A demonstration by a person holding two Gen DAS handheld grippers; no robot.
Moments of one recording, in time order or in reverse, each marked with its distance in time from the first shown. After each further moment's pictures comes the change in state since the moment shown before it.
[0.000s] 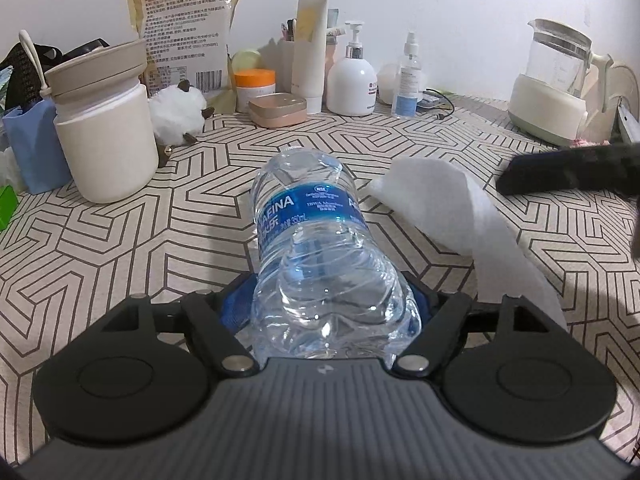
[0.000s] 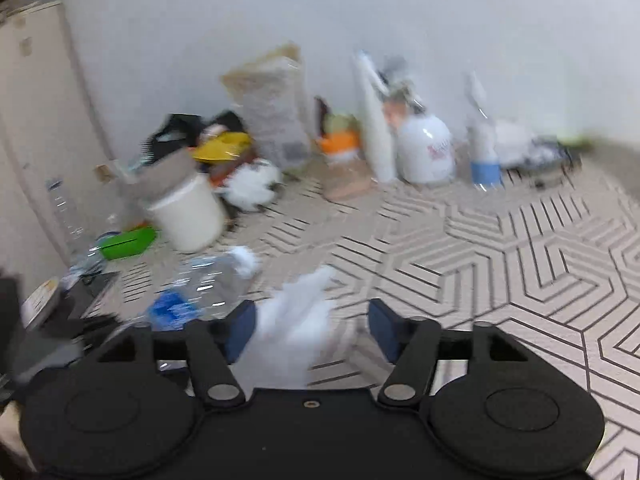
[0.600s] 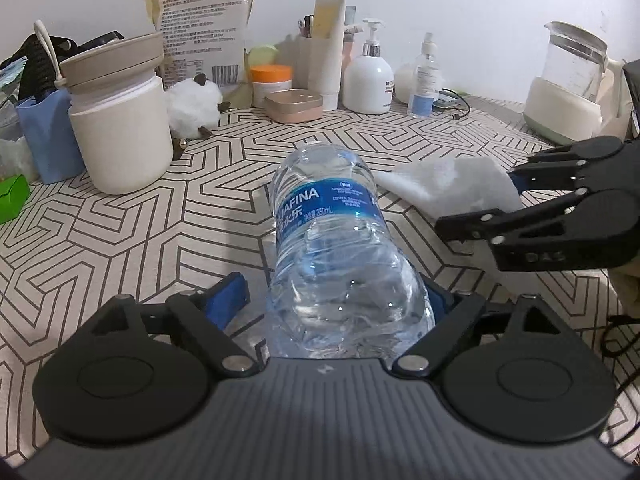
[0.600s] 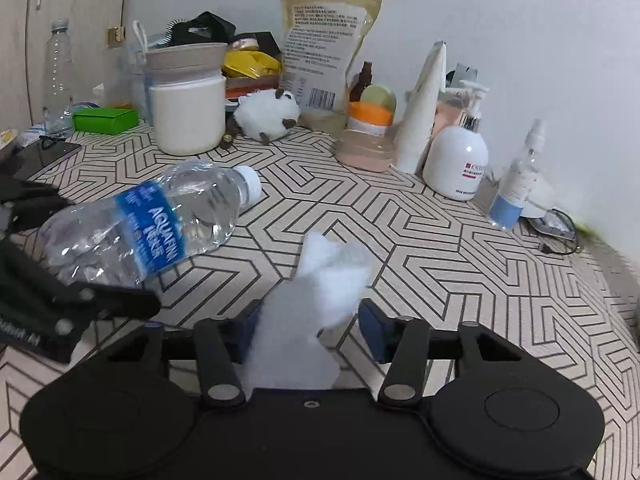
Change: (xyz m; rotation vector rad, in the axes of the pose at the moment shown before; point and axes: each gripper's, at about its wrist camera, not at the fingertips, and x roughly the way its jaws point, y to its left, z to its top) left arm 0.001 0.001 0.000 -0.031 0.011 0.040; right arm 0.056 0.029 -0.014 -0.397 0.154 -0.205
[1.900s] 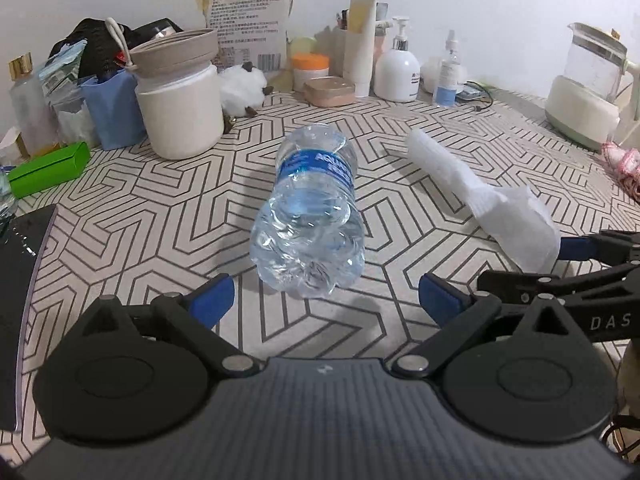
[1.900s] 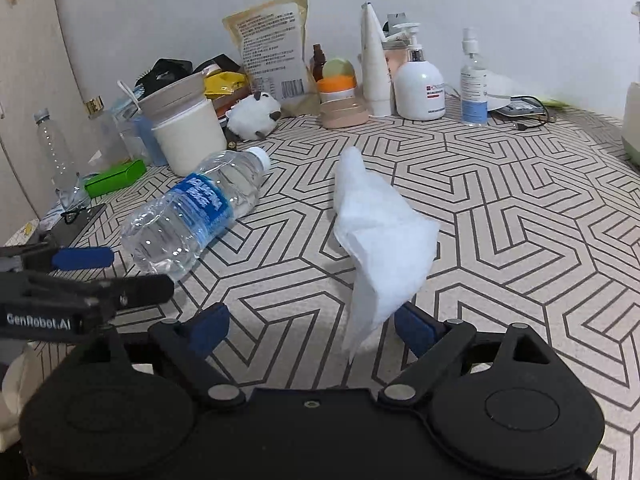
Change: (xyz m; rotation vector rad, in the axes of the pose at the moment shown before) left arm -0.056 -0.019 -0.011 -0.064 0.063 0.129; right arm -0.058 0.017 -0.052 0.423 -0.012 0.071
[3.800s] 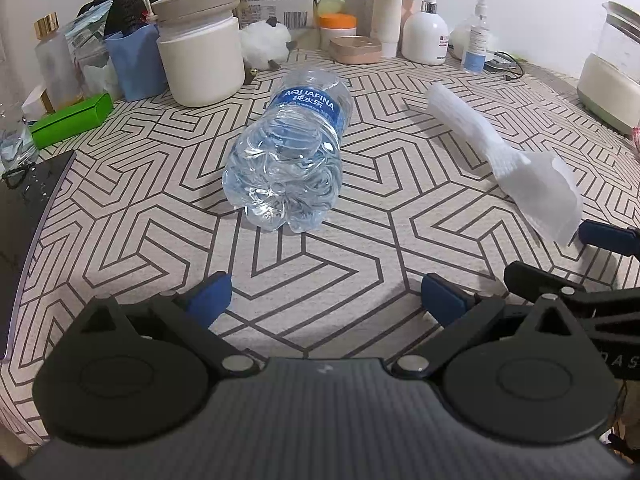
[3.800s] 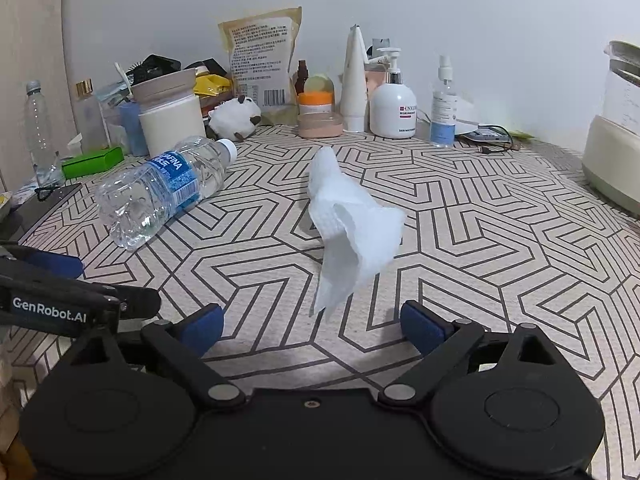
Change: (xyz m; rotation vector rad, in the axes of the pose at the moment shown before) left arm 0.006 -0.019 -0.020 -0.064 0.095 0.097; right arm -0.015 0.003 -0.027 -0.094 -0.074 -0.120
